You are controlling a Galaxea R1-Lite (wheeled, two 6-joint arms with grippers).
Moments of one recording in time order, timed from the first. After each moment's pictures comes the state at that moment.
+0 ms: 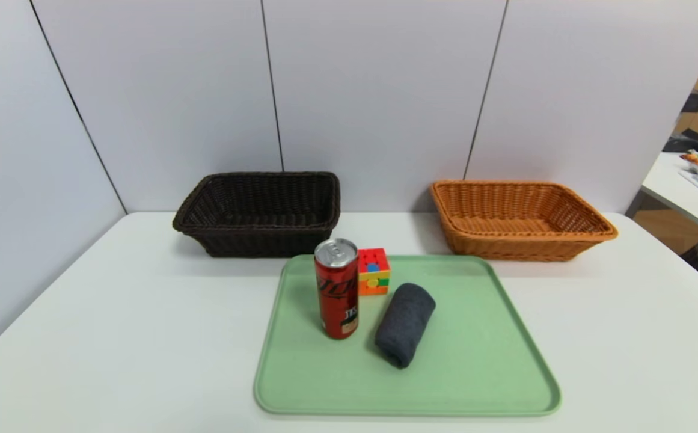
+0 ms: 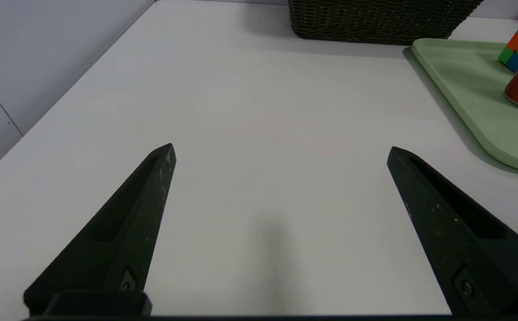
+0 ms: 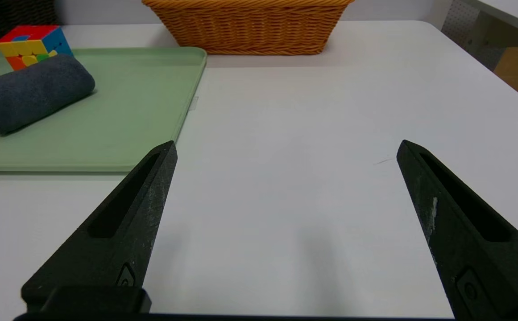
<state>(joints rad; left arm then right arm) 0.01 0.00 0.00 0.00 0.02 -0.07 0.00 0.00 0.00 0.01 -0.01 0.01</state>
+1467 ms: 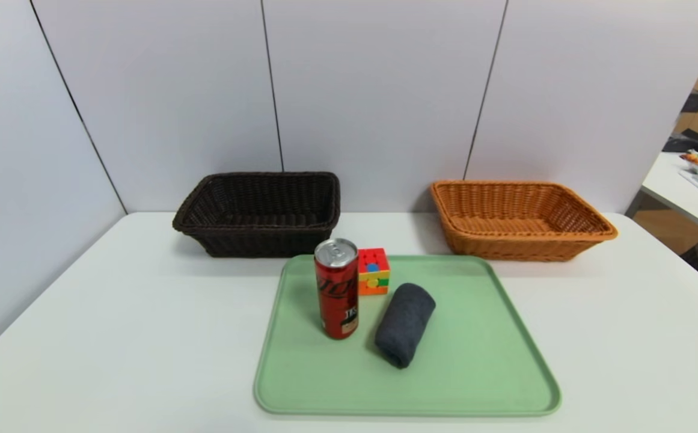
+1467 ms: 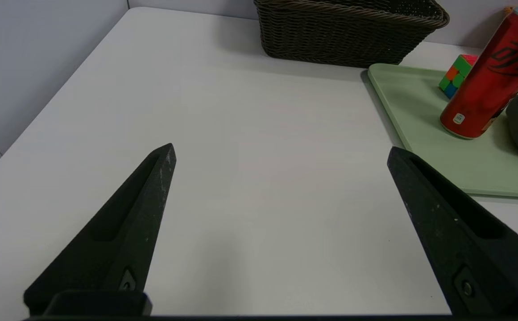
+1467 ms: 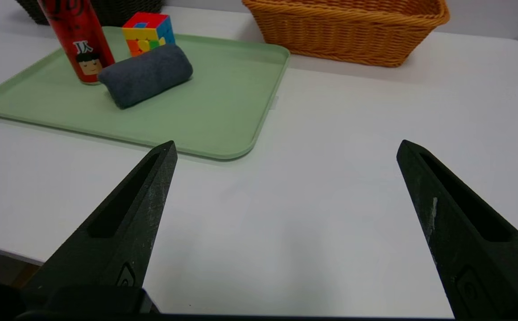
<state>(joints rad) 0.01 0.13 -0.24 0.14 -0.04 -0.15 0.01 0.11 -0.30 0.29 0.23 -0.03</state>
